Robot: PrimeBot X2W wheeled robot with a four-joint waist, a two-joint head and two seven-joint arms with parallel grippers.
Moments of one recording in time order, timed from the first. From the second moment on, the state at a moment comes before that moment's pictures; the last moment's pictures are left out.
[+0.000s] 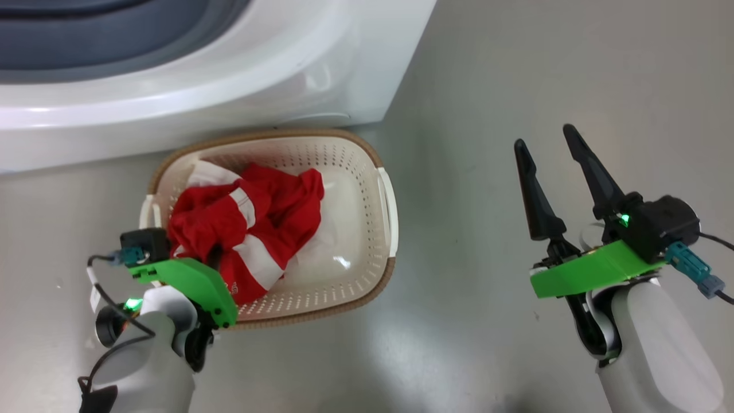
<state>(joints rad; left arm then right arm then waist) -0.79 0.06 -0.22 1.25 -0.56 -0.11 -0.10 -0.37 -0.05 0.09 0.20 0.25 0.12 -0.26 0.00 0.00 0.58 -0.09</state>
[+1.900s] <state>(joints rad) -0.26 0.06 0.00 0.29 -0.27 -0.06 -0.25 -0.24 -0.05 0.00 0.26 0.16 0.12 -0.26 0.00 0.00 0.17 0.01</state>
